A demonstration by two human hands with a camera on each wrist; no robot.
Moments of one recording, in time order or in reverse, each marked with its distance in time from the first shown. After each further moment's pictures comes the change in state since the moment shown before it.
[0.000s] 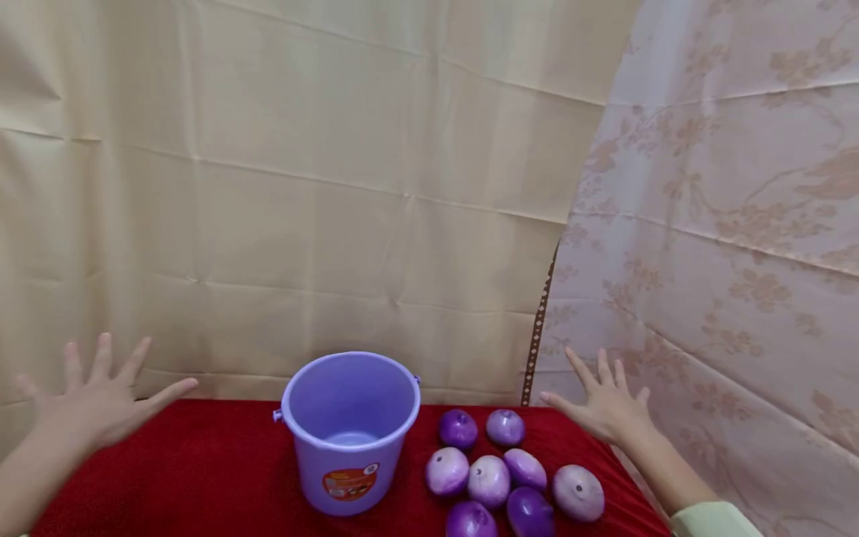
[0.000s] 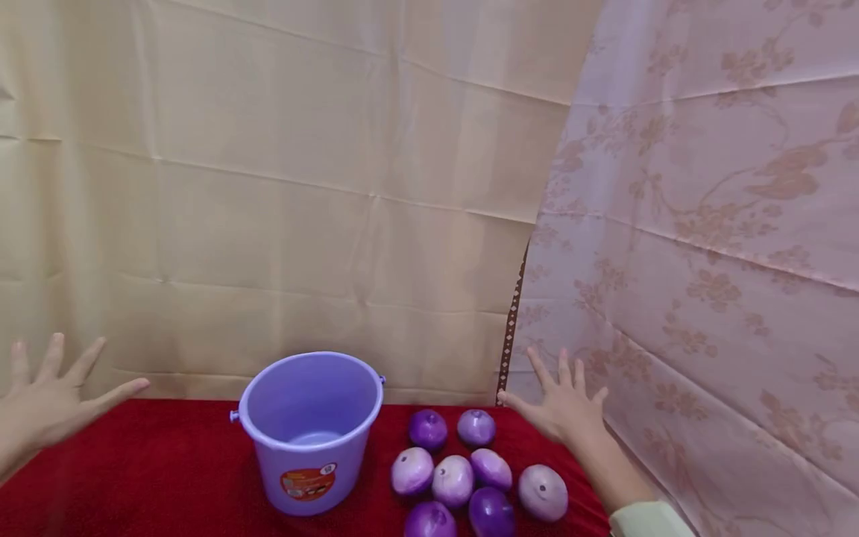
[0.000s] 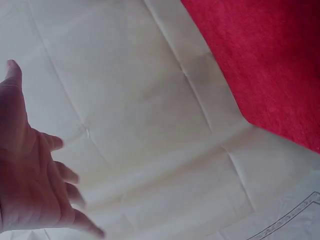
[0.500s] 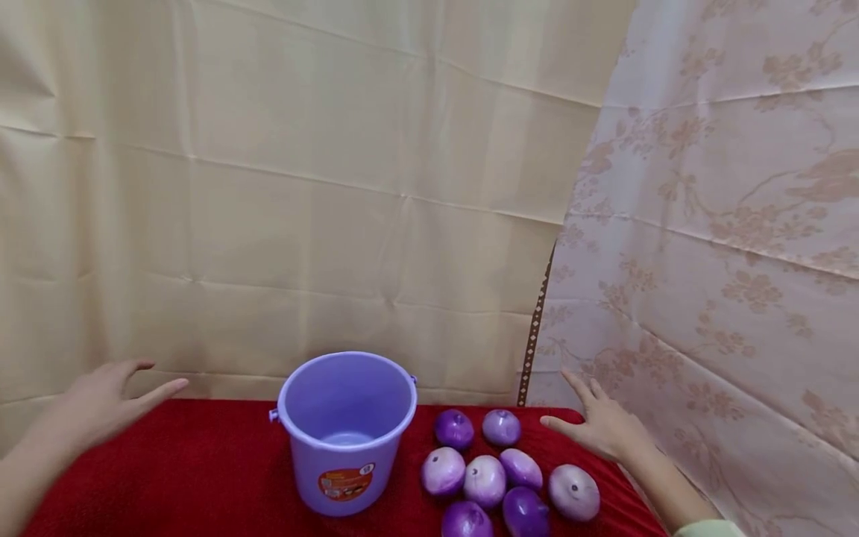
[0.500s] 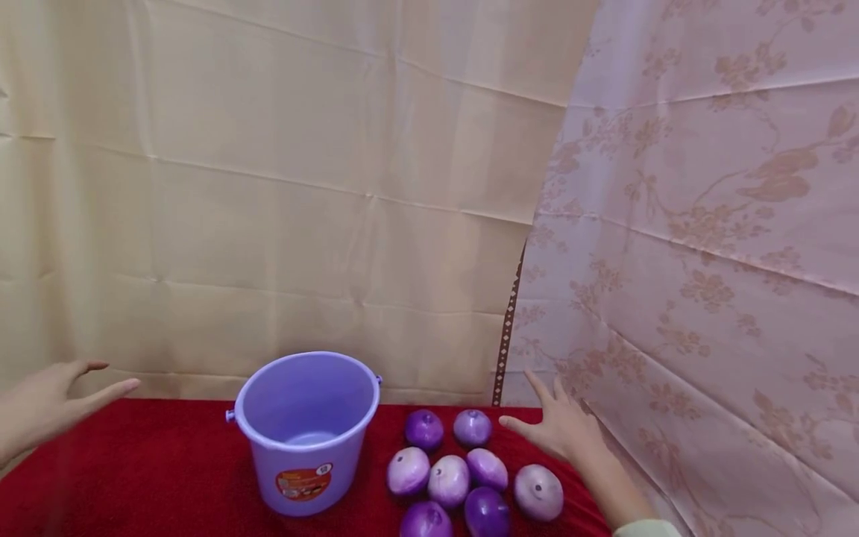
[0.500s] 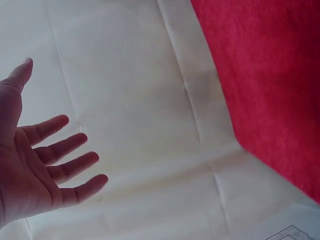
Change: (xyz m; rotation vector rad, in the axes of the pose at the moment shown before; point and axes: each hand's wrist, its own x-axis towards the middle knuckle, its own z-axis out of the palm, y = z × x) left_hand 0.010 -0.003 0.001 -0.149 -0.001 0.136; right_hand -0.008 0.017 0.021 0.008 -0.020 -0.076
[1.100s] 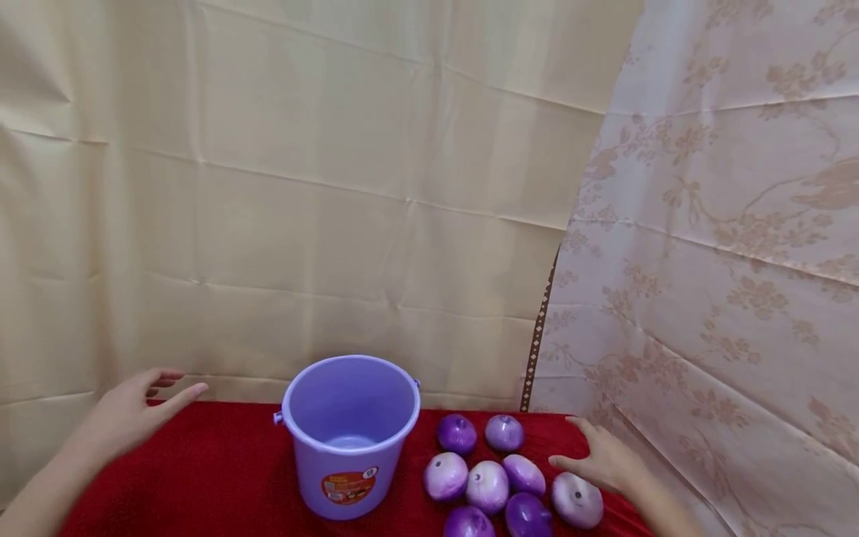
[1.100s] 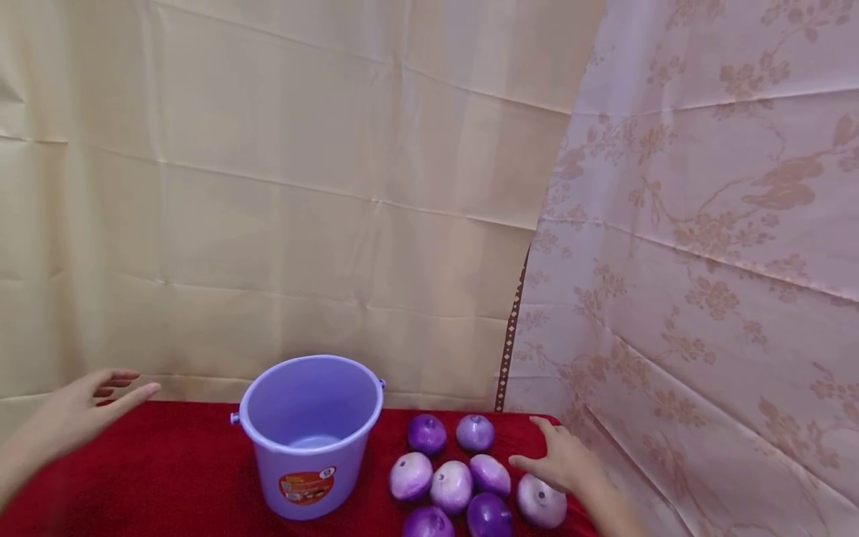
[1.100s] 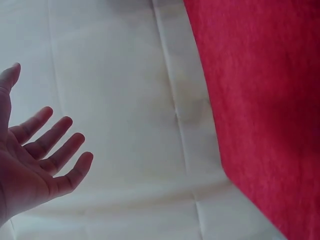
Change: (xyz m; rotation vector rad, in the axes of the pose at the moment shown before) left_hand -0.006 0.013 0.022 -0.255 0.004 -0.029; right_hand -0.011 0.019 0.040 0.116 -0.033 -0.031
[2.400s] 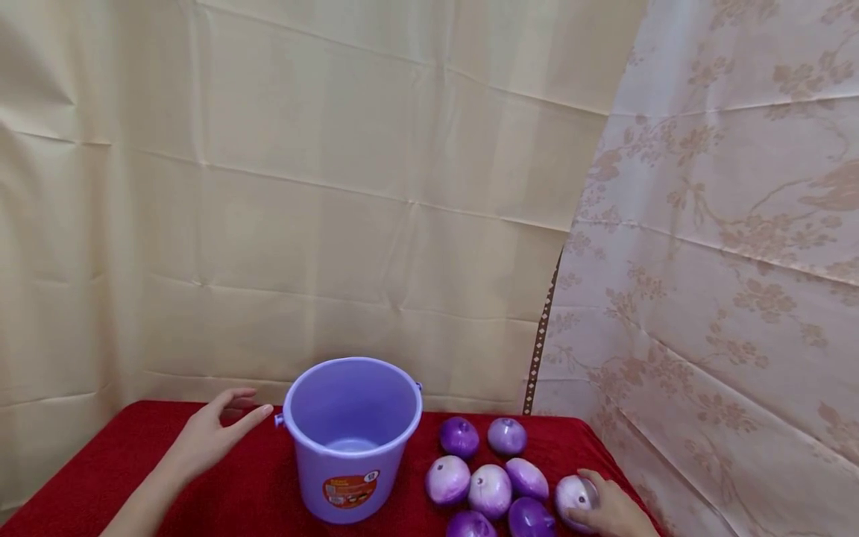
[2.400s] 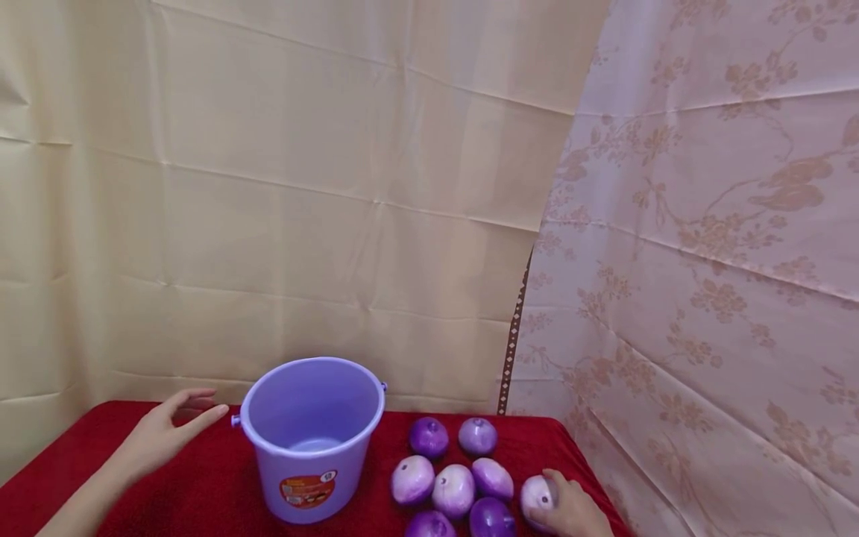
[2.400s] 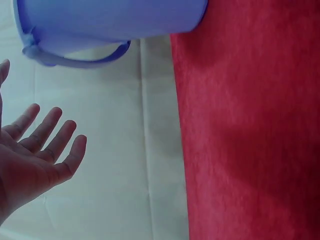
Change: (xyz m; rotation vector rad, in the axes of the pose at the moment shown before) left_hand 0.002 0.038 0.080 -0.240 0.046 -0.034; right_hand -0.019 0.055 0.070 0.212 -0.122 0.063
